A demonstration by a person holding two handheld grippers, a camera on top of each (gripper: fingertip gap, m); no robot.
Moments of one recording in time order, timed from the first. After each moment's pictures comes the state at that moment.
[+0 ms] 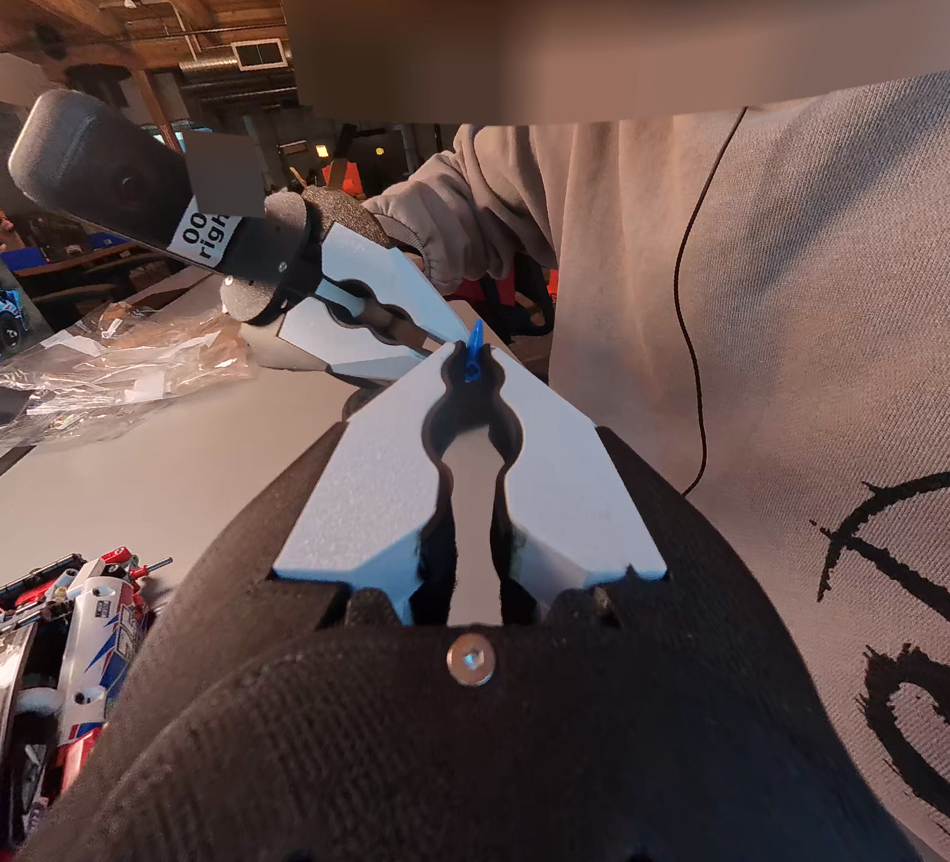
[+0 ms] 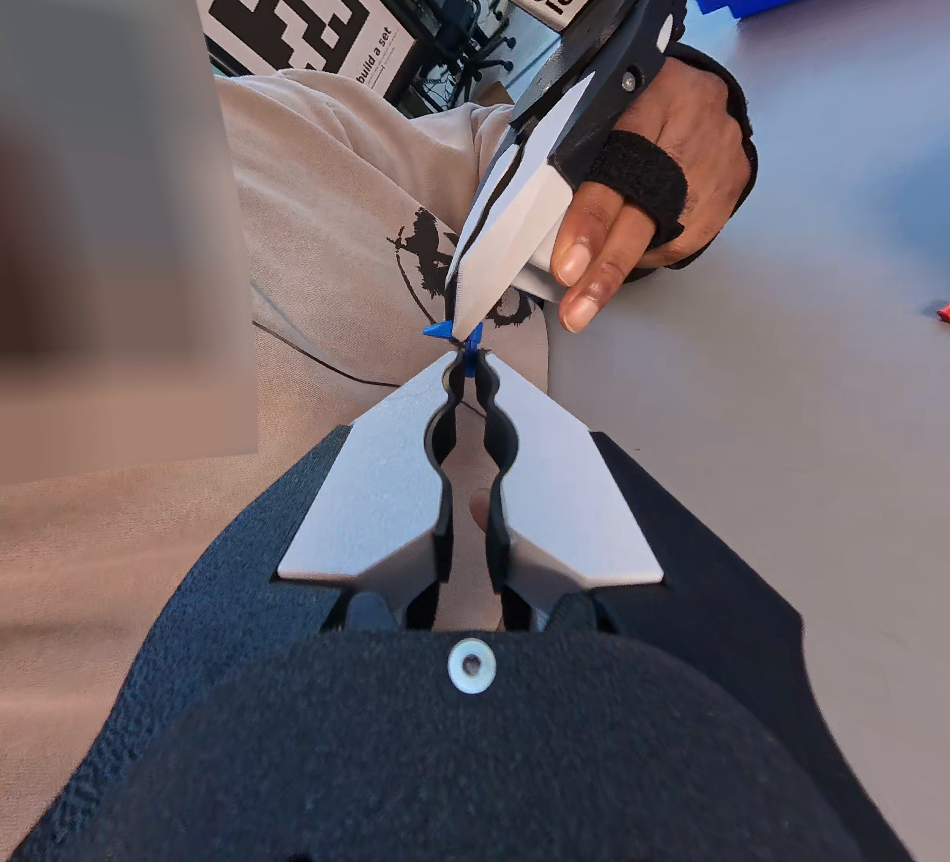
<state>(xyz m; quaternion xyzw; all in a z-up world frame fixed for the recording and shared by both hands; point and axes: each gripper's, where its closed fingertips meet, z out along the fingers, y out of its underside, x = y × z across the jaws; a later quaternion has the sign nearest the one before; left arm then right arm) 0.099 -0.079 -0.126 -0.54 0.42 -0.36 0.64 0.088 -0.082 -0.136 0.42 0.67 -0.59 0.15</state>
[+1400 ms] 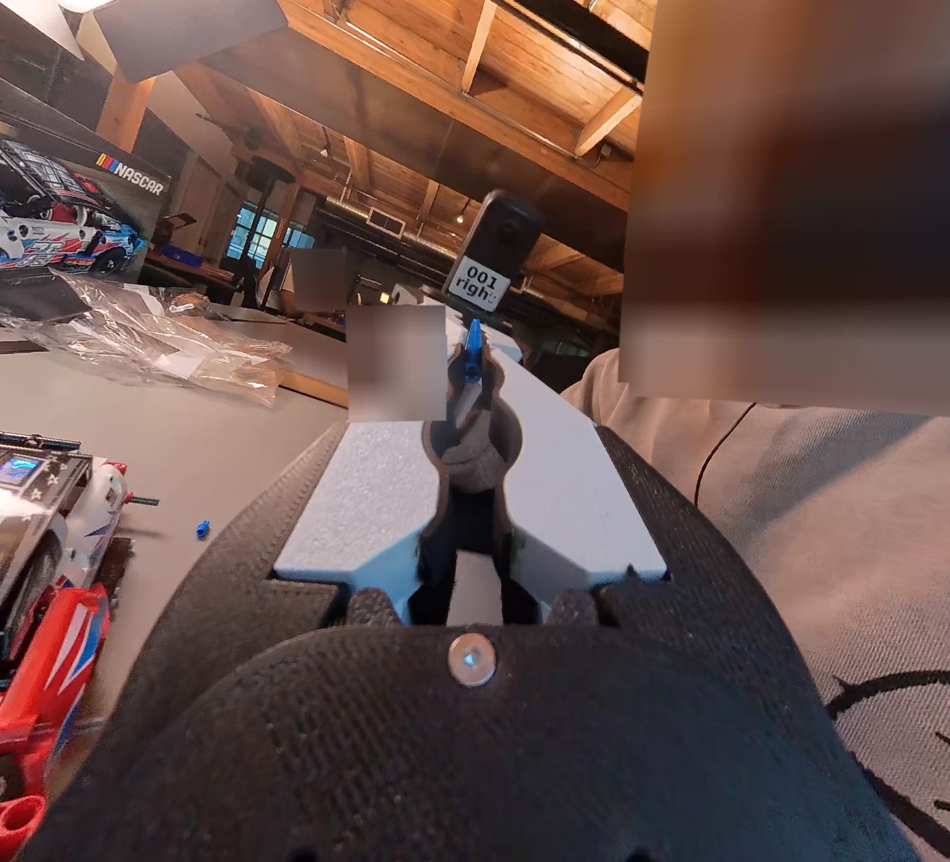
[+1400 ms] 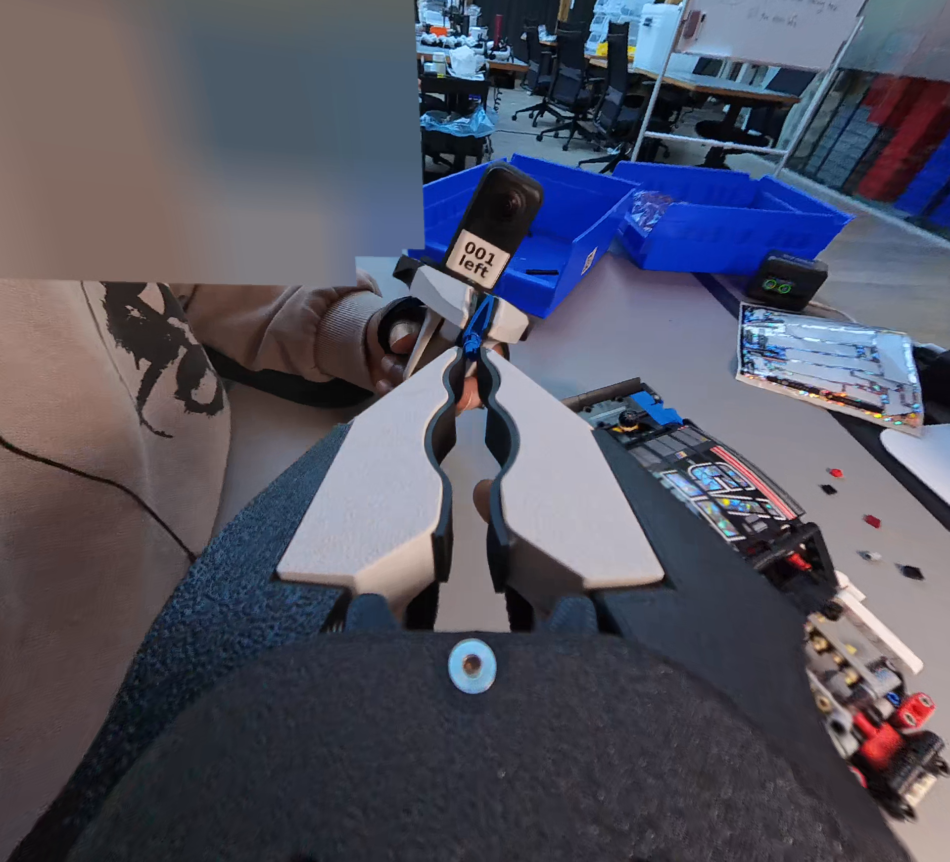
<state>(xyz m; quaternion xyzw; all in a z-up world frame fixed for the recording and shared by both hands) 0.024 -0.029 -0.106 -0.50 0.12 -0.53 0.67 0.022 -0.032 -0.117 0.33 0.69 -0.56 -0.33</state>
